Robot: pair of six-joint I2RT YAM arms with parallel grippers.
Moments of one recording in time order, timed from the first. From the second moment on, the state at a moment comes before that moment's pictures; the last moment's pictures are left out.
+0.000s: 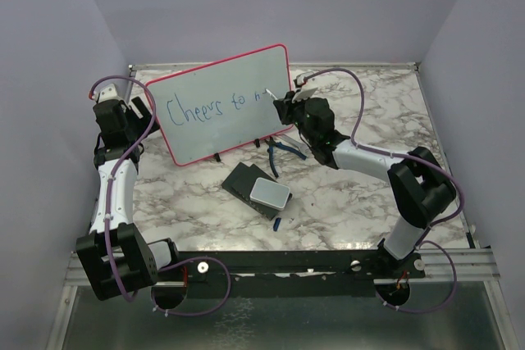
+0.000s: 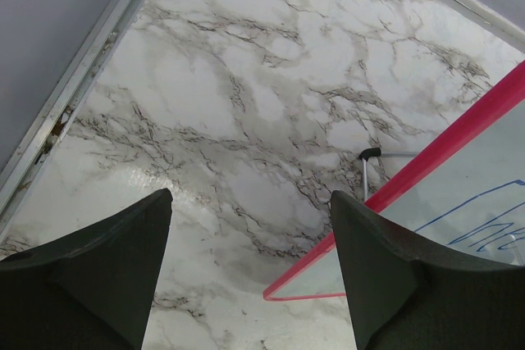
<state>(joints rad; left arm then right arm) 0.28 1.19 0.89 -0.17 0.07 -0.29 0.64 1.72 1.03 0.63 0.17 0.18</state>
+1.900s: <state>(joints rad) 0.28 1.19 0.89 -0.17 0.06 -0.29 0.64 1.67 0.92 0.62 0.18 0.18</state>
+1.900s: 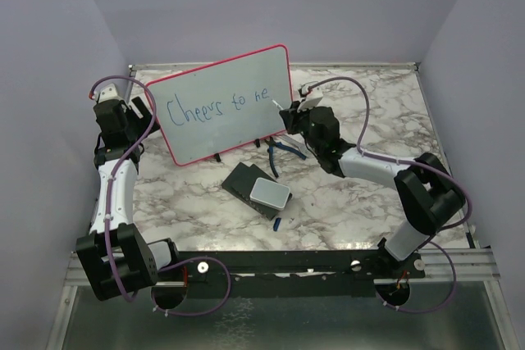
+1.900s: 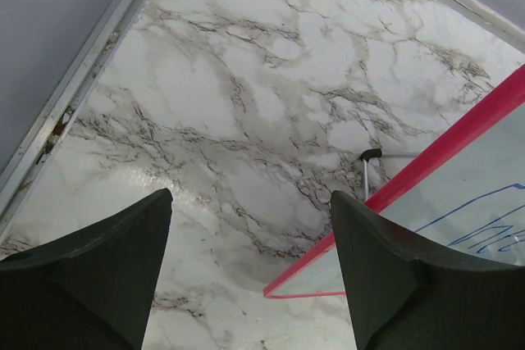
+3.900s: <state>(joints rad) 0.28 1.18 0.89 -0.17 0.06 -0.29 0.62 1.71 0.96 0.62 0.18 0.18</state>
